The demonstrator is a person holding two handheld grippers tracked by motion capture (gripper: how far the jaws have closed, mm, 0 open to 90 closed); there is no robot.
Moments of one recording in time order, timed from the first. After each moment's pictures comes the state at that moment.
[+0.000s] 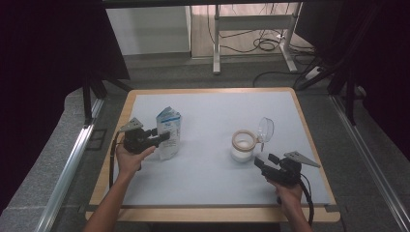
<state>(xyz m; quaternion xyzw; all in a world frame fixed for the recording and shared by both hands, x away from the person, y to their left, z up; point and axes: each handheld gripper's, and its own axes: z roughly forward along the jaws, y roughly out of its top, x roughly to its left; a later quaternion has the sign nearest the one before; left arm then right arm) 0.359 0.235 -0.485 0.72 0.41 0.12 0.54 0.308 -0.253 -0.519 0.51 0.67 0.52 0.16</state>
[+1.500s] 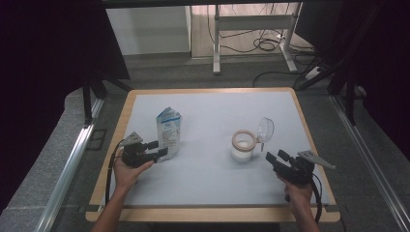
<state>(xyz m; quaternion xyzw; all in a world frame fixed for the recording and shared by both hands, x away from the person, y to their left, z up) 0.330 0.241 -0.520 0.74 0.42 0.12 0.50 0.304 -0.280 -0.503 0.51 0.64 0.54 0.20</state>
